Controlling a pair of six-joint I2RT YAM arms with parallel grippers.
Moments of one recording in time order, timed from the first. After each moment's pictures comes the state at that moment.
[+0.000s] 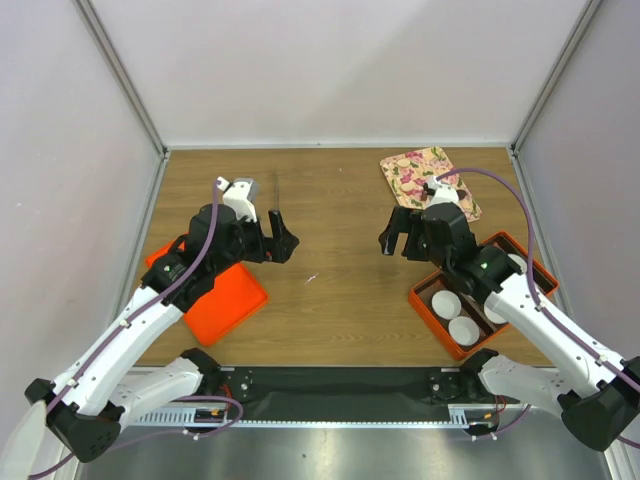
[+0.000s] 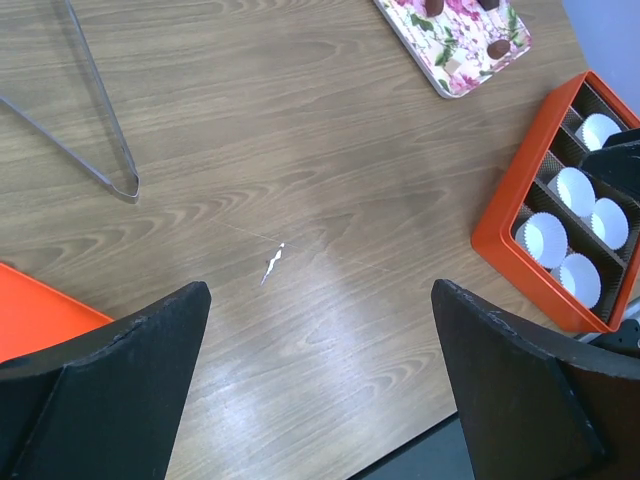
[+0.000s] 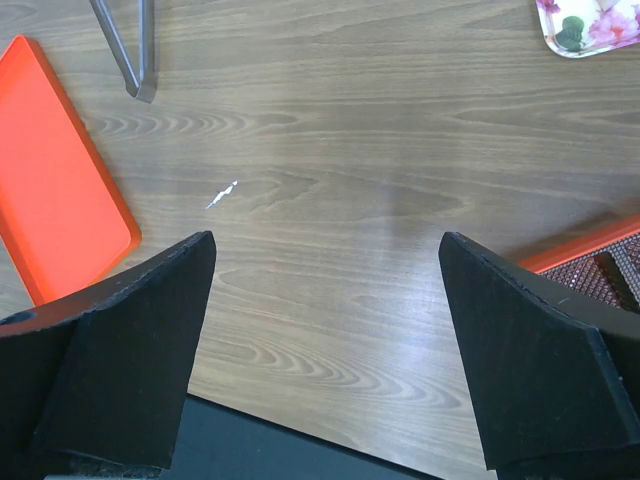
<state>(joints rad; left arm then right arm) -0.59 0.93 1.01 -0.55 -0.03 -0.42 0.63 1.02 0.99 -0.53 0.22 0.57</state>
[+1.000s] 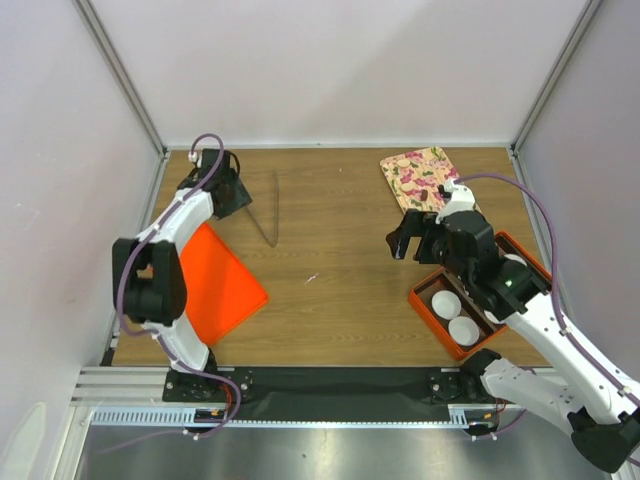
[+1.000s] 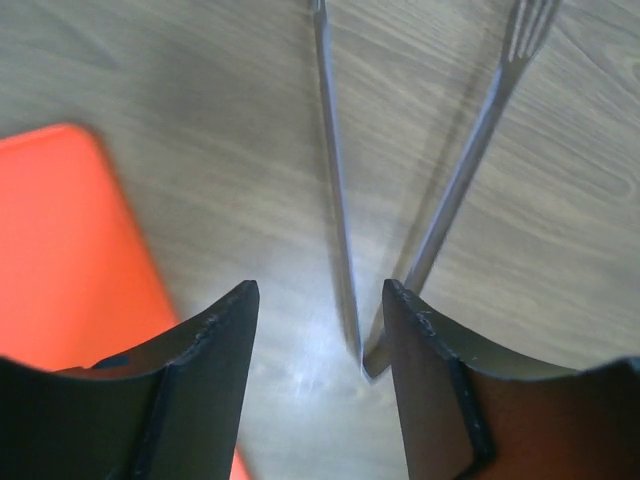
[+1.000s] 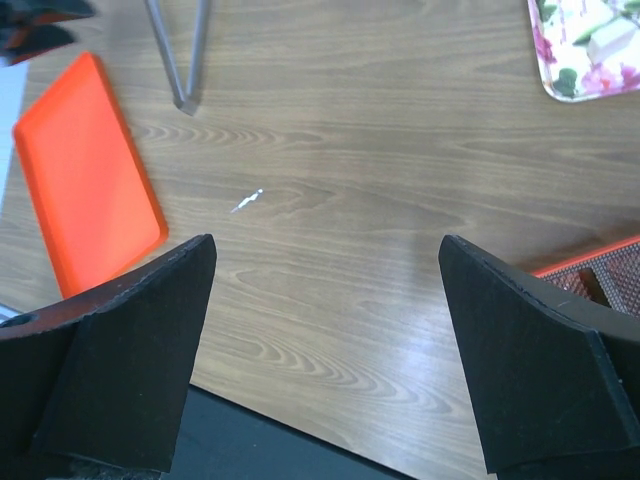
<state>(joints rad) -0.12 1.70 1.32 -0.50 -0.16 -0.57 0.63 0.89 0.99 -0.54 0.19 0.51</state>
